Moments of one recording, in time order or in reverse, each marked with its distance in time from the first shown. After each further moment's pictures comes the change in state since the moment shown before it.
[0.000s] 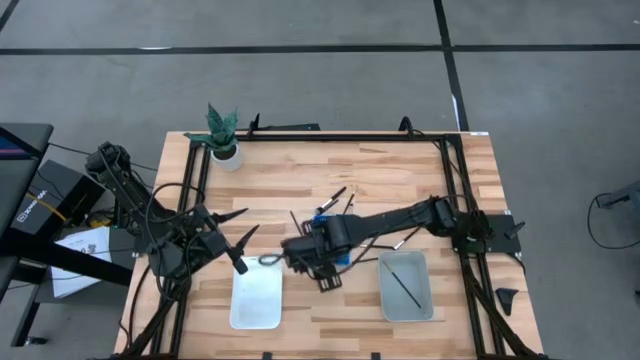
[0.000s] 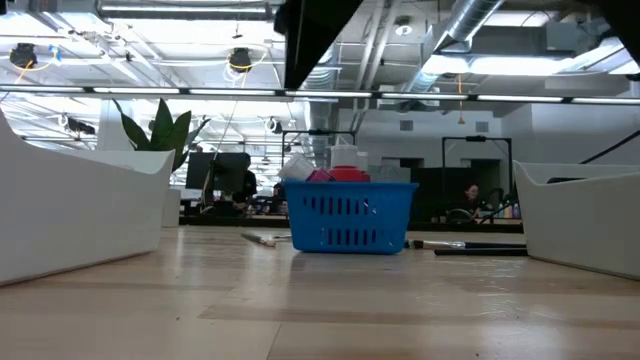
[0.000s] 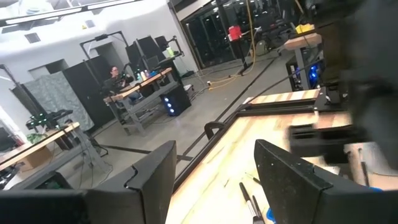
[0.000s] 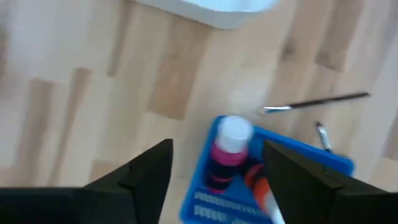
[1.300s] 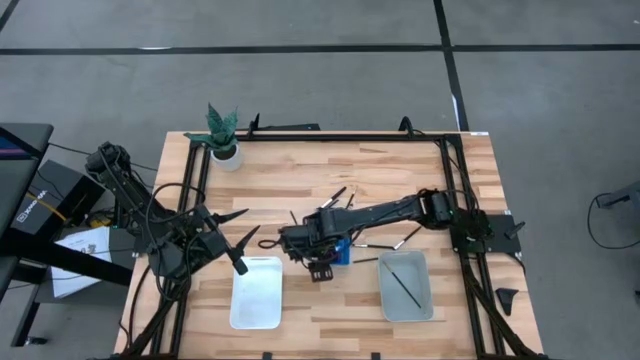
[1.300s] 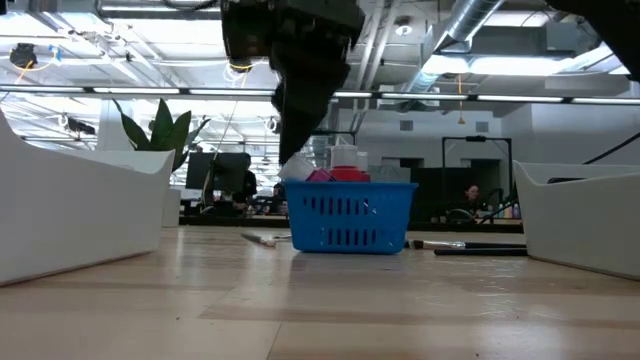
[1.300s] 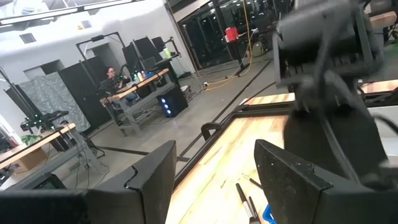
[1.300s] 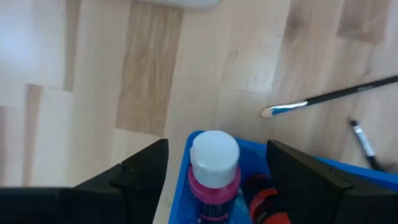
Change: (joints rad) left arm 0.000 0.000 0.000 0.000 0.009 -0.006; right arm -0.092 -0.001 -0.234 0.214 -0.097 0.054
